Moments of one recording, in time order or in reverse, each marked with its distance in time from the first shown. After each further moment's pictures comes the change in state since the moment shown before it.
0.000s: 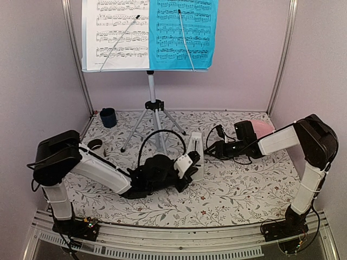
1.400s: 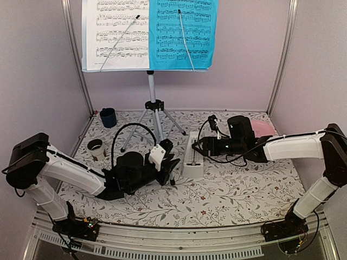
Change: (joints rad) left arm 0.029 -0.320 -0.256 0.099 -0.148 -0.064; right arm 0.238 -0.252 0.006 -0.080 0.341 0.000
